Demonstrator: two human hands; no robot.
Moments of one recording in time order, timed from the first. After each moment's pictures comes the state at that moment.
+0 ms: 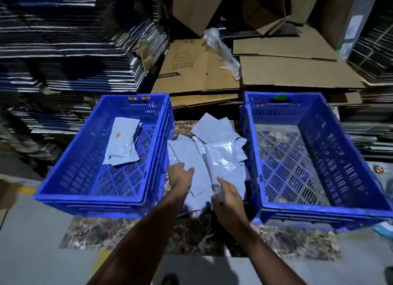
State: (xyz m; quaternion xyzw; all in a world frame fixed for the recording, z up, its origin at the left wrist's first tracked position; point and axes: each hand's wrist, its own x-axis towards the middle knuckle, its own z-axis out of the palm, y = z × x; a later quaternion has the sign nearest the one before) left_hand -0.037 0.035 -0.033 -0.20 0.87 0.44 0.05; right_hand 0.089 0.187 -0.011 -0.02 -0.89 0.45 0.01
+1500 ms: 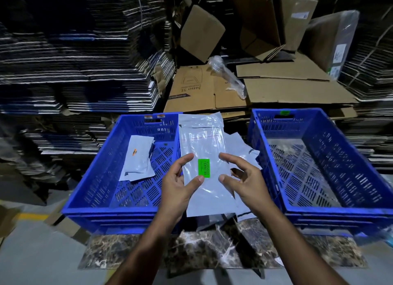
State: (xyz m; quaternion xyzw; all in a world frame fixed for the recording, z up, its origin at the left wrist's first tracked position) left_hand 0.063 -0.042 0.104 0.08 0.69 0.72 -0.04; right_hand 0.081 0.149 0.115 0.07 -0.74 0.66 0.08
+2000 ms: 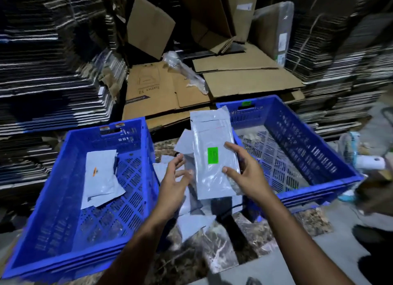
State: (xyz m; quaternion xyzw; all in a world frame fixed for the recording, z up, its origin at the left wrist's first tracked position) left_hand -0.008 -0.008 0.071 0.13 0.76 0.63 0.10; right_hand 0.064 0.203 0.099 -0.04 -0.81 0.56 0.14
